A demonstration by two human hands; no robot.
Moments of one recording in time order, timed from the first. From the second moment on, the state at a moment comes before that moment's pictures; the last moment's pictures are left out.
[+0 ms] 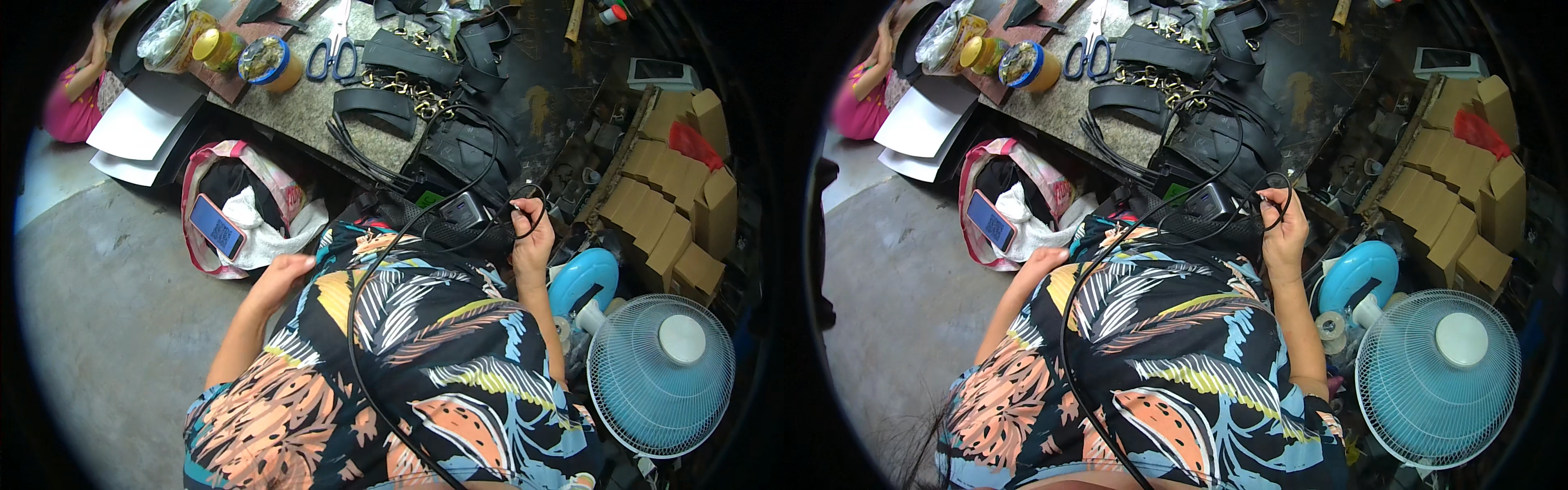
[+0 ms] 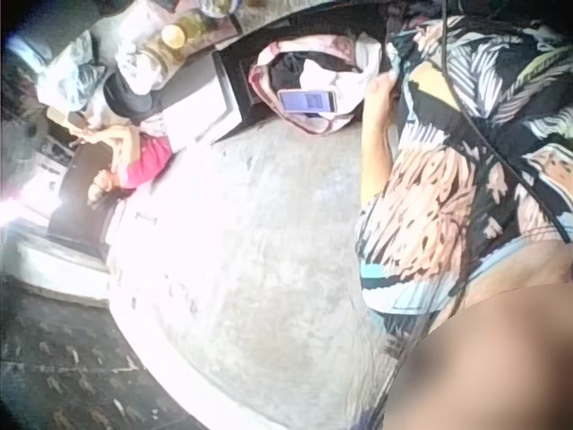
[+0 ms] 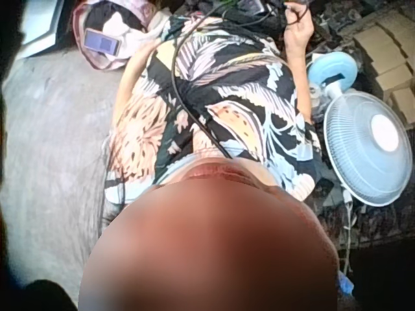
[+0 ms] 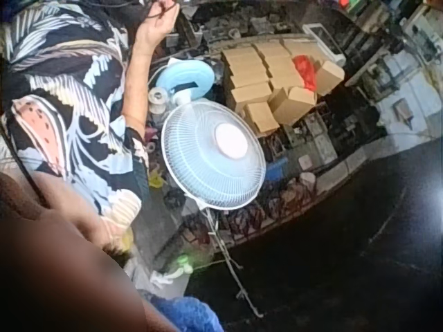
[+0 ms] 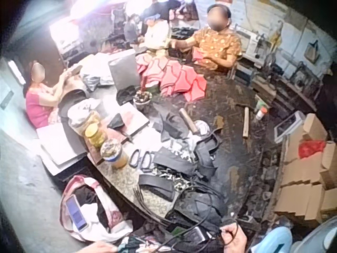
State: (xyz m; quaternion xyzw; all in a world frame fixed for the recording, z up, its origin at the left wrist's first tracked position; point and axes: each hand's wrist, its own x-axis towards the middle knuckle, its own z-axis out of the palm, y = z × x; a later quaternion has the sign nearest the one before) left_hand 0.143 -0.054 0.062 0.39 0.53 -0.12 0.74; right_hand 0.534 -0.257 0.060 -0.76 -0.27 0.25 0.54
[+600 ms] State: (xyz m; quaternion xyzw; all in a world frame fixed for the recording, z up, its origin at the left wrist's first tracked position) left_hand 0.255 -0.016 0.137 0.50 0.40 -0.18 0.75; right_hand 0.529 -0.281 0.066 -0.68 -0.17 0.34 0.62
